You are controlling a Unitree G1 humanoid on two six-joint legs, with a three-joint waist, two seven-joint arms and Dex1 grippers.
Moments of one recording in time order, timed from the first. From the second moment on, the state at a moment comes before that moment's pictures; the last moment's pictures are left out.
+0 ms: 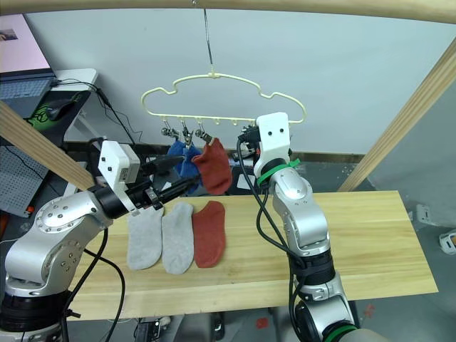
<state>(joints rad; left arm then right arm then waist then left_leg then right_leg) -0.21 0.67 0.19 -0.40 -0.50 0.48 -0.61 -0.62 0.11 0.11 -0.21 0.04 0.58 0.13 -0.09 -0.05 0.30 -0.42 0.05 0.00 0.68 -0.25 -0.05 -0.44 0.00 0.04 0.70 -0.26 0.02</state>
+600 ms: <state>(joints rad) -0.05 0.47 0.32 -0.14 -0.30 0.58 -0.21 -0.62 0.10 0.12 -0.26 0.07 0.67 0.13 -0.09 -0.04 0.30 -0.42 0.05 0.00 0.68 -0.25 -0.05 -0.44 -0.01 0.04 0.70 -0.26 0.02</state>
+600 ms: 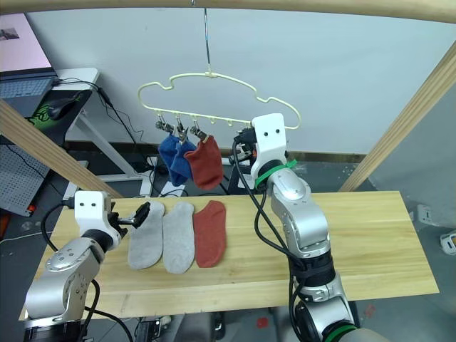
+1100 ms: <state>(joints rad) -0.28 0.41 0.28 0.28 -0.26 0.49 -0.22 -0.62 0.09 0.14 -0.29 0.07 0.71 0.13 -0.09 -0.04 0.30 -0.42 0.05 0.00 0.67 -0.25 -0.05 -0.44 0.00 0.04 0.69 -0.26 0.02</state>
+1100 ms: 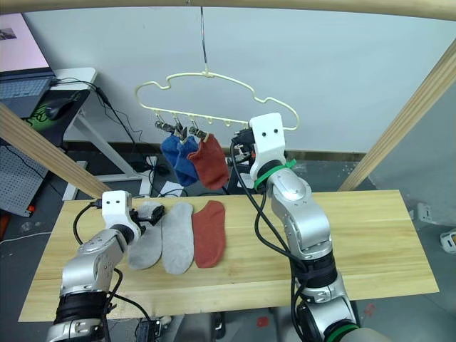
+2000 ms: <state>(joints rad) -0.14 0.39 0.27 0.06 -0.30 0.50 -0.28 -0.62 0.09 0.16 -0.31 0.07 0.71 0.13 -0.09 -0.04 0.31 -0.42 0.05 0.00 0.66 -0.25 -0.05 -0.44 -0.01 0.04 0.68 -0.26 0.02</state>
